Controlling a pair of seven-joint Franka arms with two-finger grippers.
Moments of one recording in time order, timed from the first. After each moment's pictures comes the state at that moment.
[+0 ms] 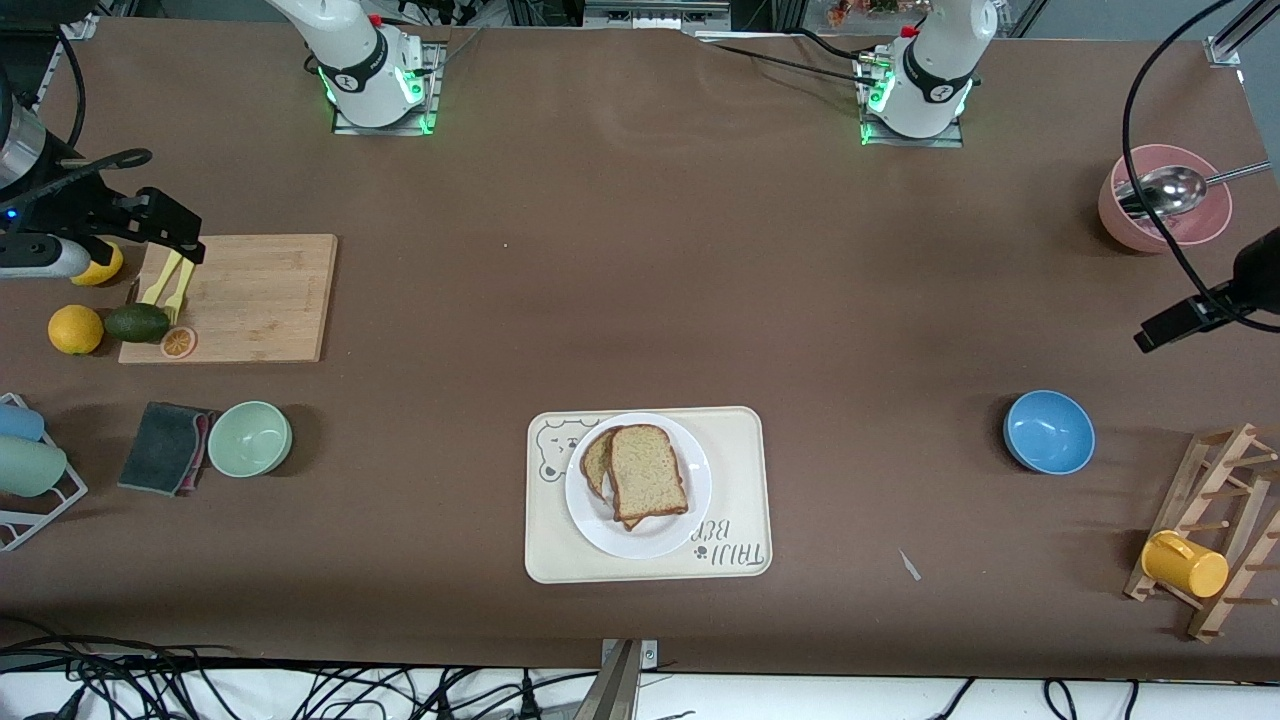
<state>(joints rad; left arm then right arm) 0.13 0.17 -0.10 -1.45 0.06 1.62 -0.32 0.07 0.05 0.01 -1.53 -0.03 1.59 0.03</state>
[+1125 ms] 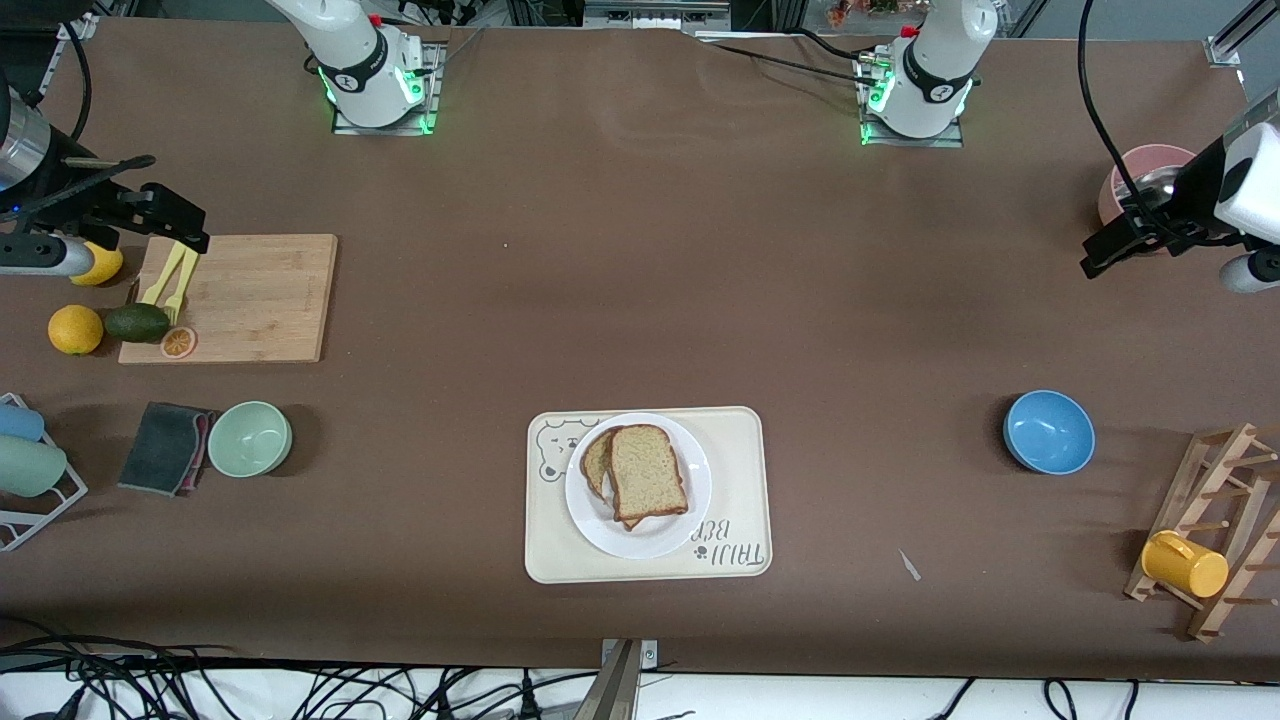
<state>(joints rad) 0.00 0.01 -0.04 -1.59 0.03 1.59 -0.32 0.07 0.06 0.01 -1.52 -0.03 1.52 0.09</state>
